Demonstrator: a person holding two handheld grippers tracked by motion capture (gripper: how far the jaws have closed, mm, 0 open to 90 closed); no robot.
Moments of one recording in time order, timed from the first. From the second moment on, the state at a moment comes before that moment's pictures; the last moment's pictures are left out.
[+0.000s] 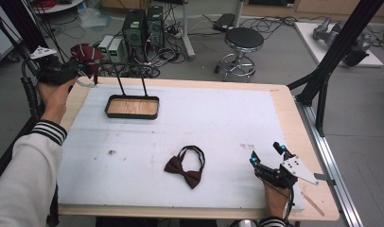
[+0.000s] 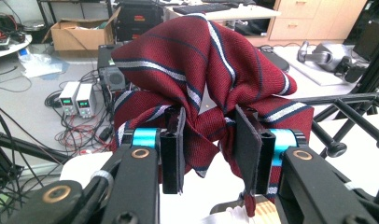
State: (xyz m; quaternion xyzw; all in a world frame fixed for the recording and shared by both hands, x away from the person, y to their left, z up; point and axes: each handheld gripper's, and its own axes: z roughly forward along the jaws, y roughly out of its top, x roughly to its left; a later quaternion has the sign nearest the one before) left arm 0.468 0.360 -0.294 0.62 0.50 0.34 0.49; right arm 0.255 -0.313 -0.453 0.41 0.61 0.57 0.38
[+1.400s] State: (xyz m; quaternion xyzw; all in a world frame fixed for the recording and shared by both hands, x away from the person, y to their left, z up) left arm 0.431 0.346 -0.284 0.65 0.43 0.30 0.56; right arm 0.255 -0.313 -0.453 0.41 0.61 0.57 0.38
